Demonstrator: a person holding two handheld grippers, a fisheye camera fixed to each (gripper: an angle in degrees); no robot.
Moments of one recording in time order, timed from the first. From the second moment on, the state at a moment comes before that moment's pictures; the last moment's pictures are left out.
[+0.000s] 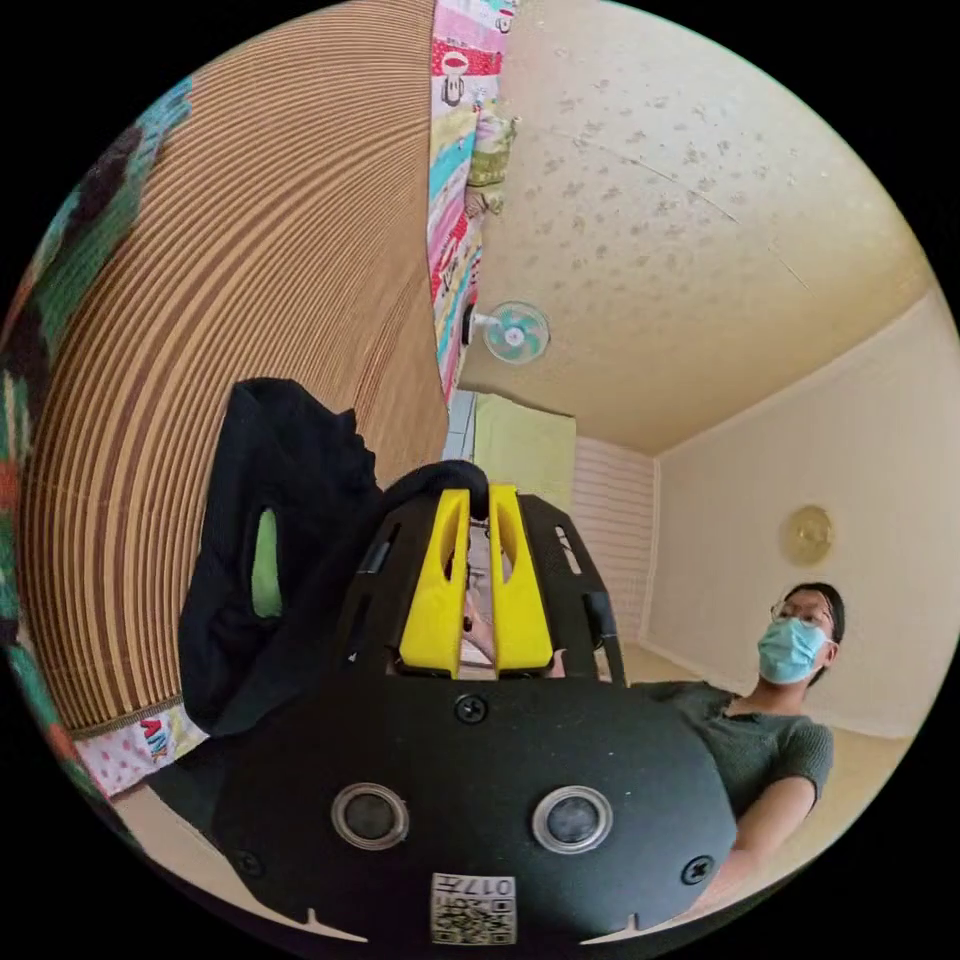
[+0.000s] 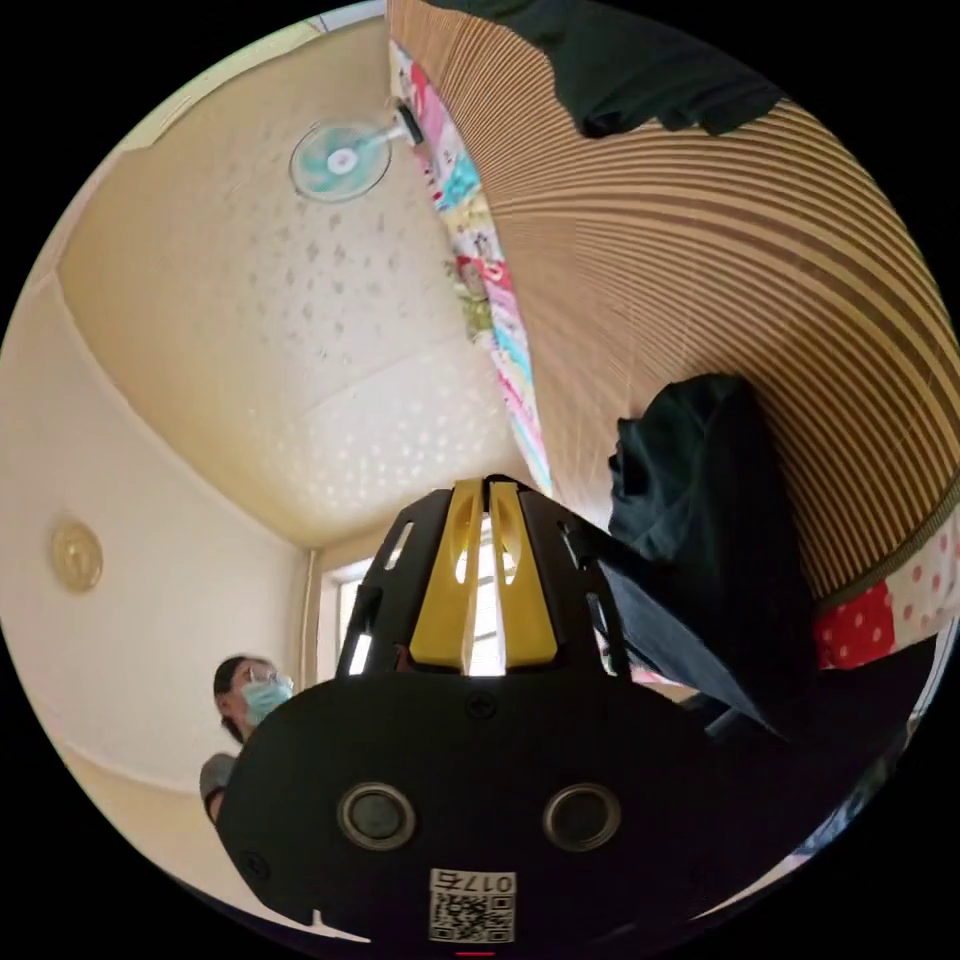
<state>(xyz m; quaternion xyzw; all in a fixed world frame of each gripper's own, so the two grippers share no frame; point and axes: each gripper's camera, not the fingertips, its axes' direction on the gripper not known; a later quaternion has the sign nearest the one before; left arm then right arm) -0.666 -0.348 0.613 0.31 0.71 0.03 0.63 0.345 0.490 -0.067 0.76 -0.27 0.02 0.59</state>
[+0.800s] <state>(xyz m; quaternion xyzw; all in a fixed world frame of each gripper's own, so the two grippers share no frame) -0.490 -0.355 0.578 0.22 0.37 0.13 0.89 0.145 0.074 -0.157 0.18 0.23 0.20 0.93</state>
